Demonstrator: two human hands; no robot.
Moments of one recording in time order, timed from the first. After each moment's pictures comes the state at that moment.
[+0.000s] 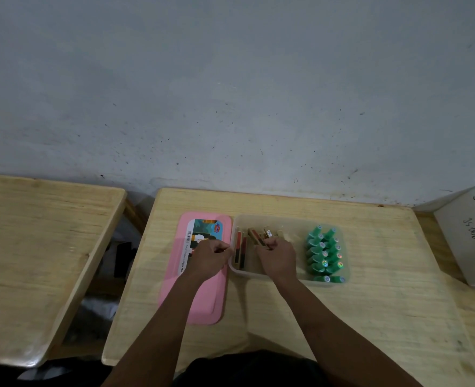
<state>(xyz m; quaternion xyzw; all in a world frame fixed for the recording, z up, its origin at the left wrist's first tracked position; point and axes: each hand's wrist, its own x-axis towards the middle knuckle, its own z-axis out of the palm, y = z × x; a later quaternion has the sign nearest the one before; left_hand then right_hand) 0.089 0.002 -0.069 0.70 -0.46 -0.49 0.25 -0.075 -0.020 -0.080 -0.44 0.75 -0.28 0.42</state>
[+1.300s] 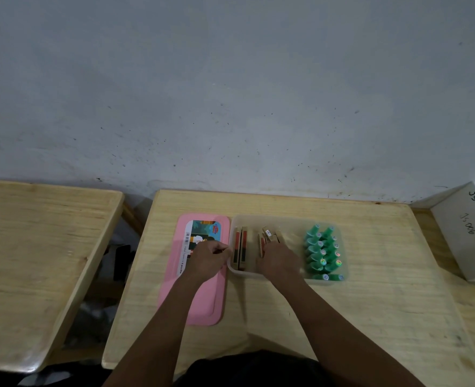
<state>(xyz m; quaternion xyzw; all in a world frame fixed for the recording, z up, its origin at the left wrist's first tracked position) 0.090 0.001 -0.073 0.70 -0.47 -0.48 0.25 -0.081 -0.029 -0.090 -0.63 0.74 0.04 0.24</state>
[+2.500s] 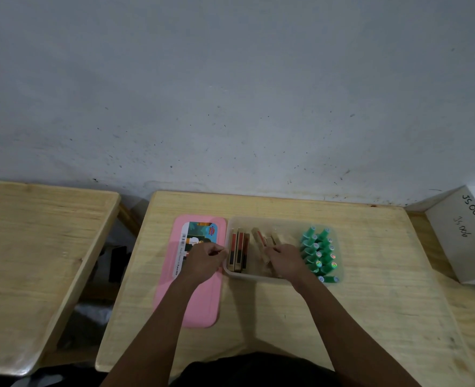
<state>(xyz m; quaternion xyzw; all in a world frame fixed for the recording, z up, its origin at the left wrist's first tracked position) 0.089 0.003 -0.072 0.70 -0.46 -0.48 0.25 -0.117 -0.027 -0.067 -0.48 0.68 -0.18 0.52</state>
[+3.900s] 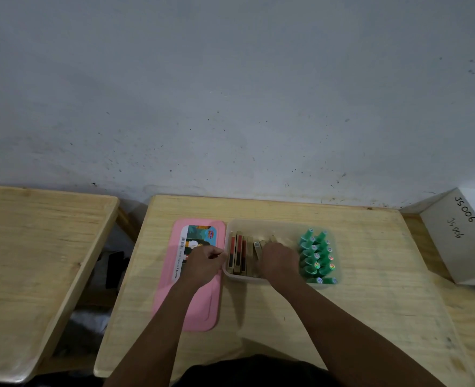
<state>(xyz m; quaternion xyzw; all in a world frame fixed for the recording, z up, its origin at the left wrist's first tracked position) 0.090 0.003 -0.078 0.71 -0.46 -0.48 0.26 -0.091 -0.033 -0.074 -0.70 0.70 0.10 0.11</state>
